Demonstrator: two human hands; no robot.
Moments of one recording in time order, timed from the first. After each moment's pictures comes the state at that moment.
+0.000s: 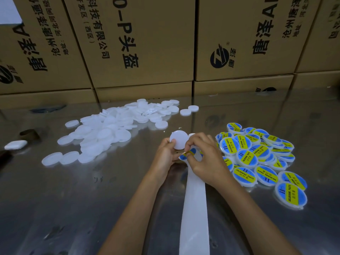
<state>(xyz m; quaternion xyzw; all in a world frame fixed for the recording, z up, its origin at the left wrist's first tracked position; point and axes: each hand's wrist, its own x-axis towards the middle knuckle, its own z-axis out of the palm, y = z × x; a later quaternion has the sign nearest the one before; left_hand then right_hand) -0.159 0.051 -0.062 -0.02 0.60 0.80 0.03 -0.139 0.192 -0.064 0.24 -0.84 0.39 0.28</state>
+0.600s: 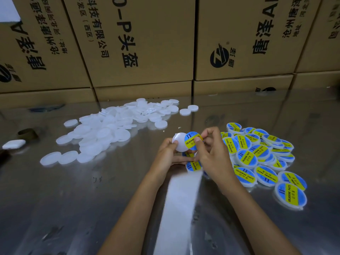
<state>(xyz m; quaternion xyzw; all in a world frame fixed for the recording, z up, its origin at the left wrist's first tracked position) -0.156 0.056 -0.059 -0.03 0.64 0.77 0.04 -0.136 0.192 -0.058 0.11 -0.75 0.61 0.23</state>
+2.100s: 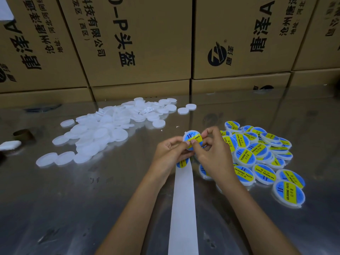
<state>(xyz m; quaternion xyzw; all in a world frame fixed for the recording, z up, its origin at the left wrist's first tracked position) -0.149 0.063 -0.057 0.05 0.61 0.79 0.03 -0.142 0.199 -0.063 0.04 -0.81 0.53 0.25</state>
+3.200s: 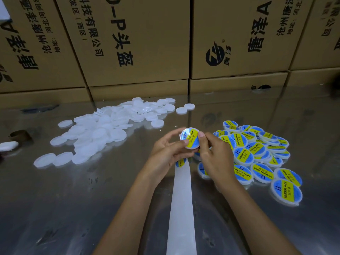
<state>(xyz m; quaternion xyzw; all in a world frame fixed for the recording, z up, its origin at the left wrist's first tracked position) -0.145 0.053 -0.047 0.11 0.57 0.81 0.08 -0.139 0.202 -0.064 0.03 -0.83 0.46 0.30</state>
